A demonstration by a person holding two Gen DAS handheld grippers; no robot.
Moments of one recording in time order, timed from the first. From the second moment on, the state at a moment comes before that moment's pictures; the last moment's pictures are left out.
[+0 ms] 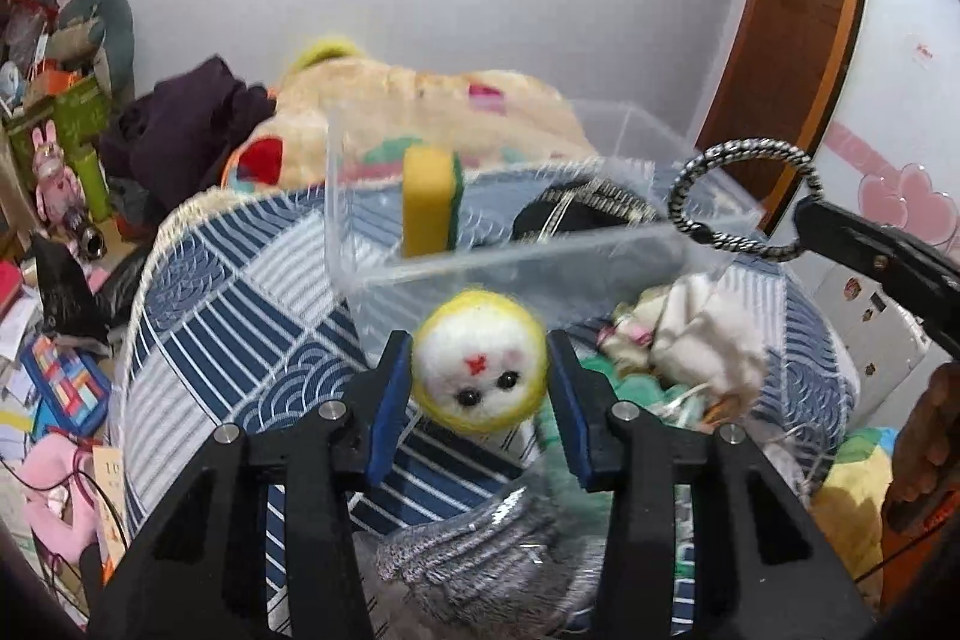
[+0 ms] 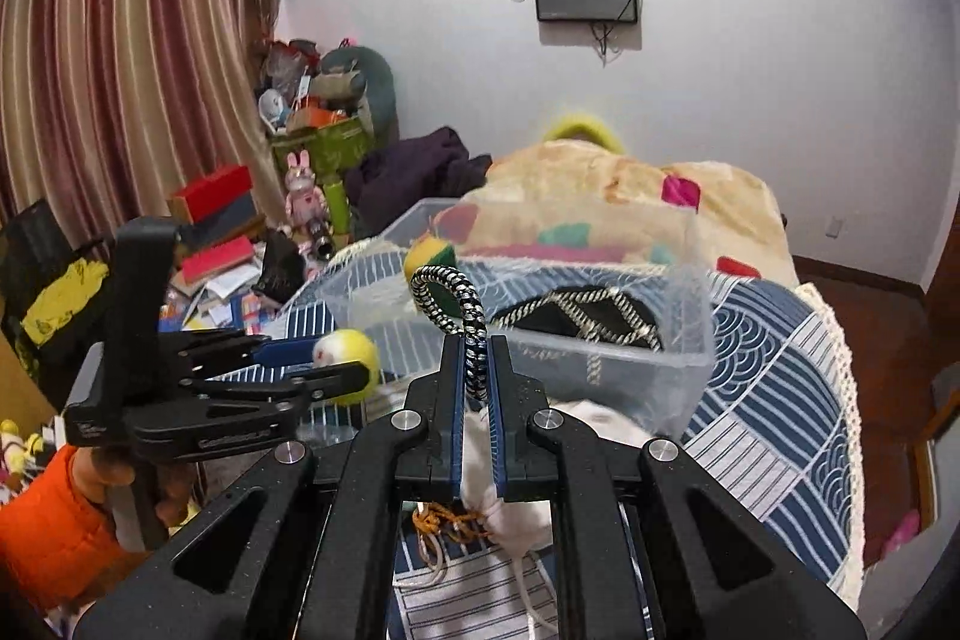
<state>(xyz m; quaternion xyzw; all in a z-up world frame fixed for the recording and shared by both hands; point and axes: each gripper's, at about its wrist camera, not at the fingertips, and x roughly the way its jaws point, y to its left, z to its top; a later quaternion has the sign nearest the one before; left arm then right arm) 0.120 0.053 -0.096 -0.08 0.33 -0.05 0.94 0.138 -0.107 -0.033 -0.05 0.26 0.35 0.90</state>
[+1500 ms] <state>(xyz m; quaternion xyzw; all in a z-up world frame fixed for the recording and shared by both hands) 0.176 0.037 -0.067 -0.05 0.32 -0.05 0.95 0.205 -0.109 -0.045 -0.06 0.28 0.23 0.93</state>
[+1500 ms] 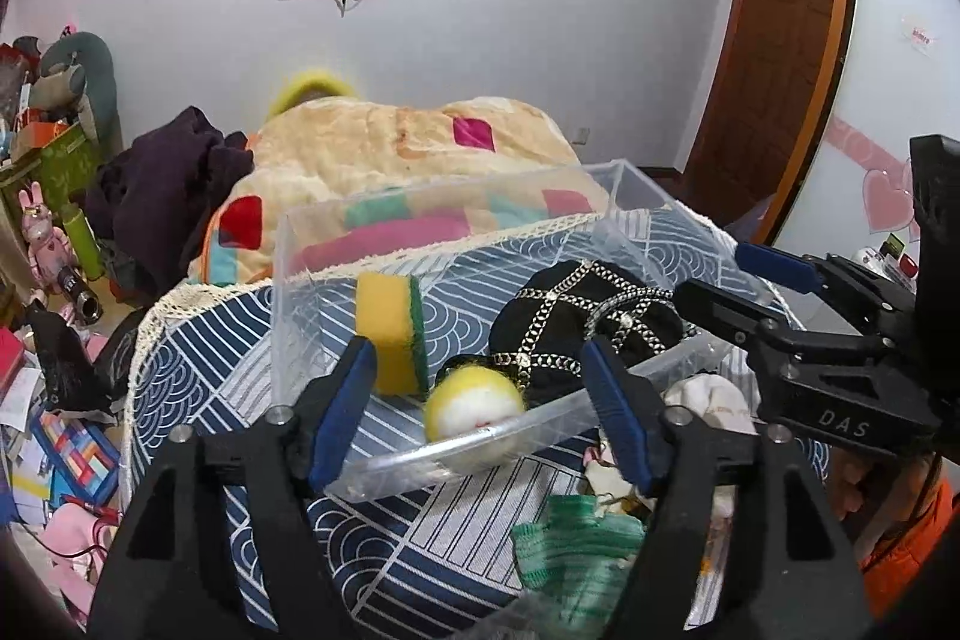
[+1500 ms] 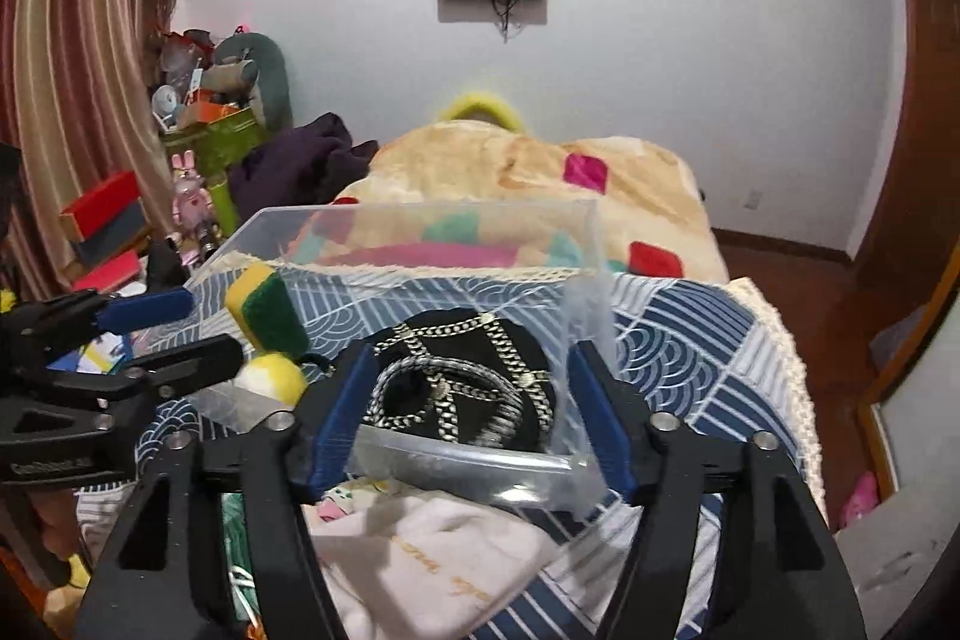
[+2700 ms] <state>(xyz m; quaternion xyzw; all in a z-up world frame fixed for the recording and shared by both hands) 0.073 0.057 -0.156 -0.11 0.38 -0.04 0.92 0.169 -0.122 -0.103 -0.03 0.38 0.30 0.87</state>
